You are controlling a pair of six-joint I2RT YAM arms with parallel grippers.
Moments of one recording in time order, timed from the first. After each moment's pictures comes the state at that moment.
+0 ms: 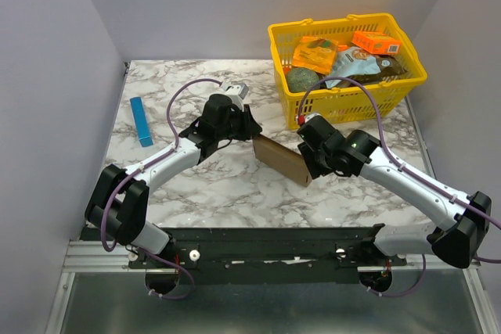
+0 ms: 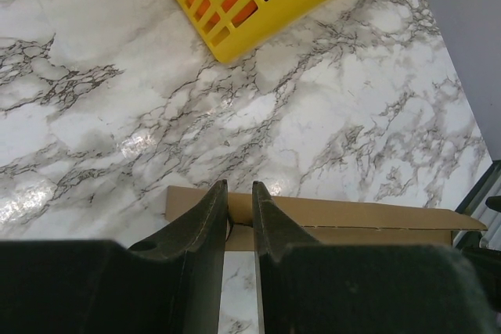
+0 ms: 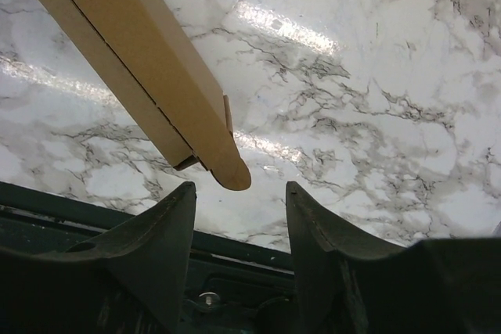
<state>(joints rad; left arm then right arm) -0.55 1.49 0.97 0.07 0.25 -0.47 0.81 1.27 1.17 -1.03 0.35 0.28</state>
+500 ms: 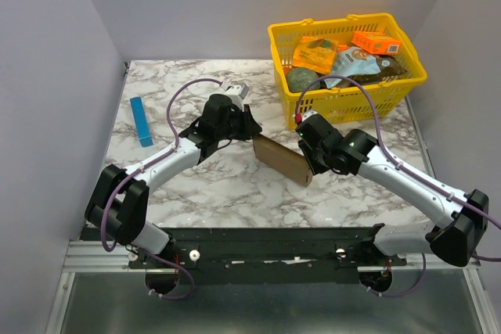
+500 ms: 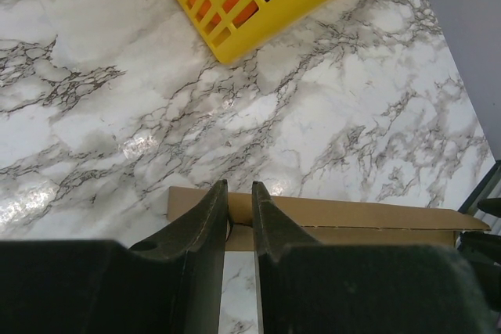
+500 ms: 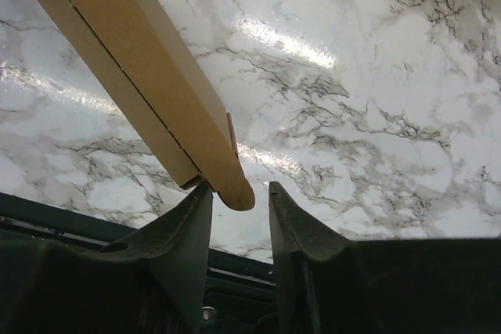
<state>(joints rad) -0.55 1.49 0.97 0.07 0.24 -0.47 0.81 1.28 1.17 -0.98 0.35 0.24</state>
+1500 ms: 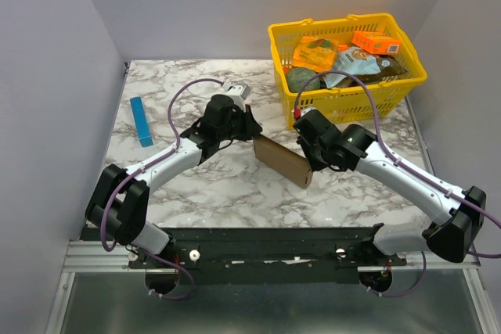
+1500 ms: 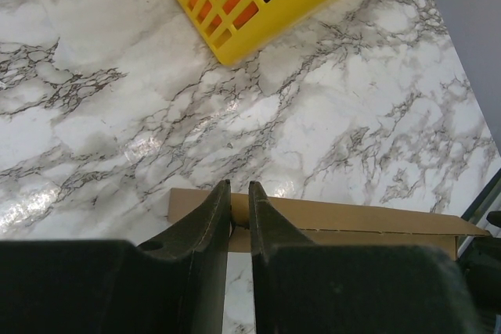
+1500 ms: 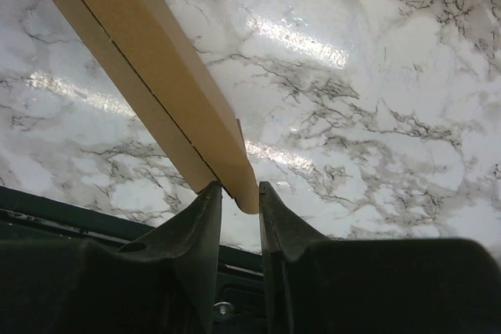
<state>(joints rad) -0.57 1.49 0.97 0.07 0.22 -0.46 0.81 1.32 1.24 -1.01 0.34 0.29</state>
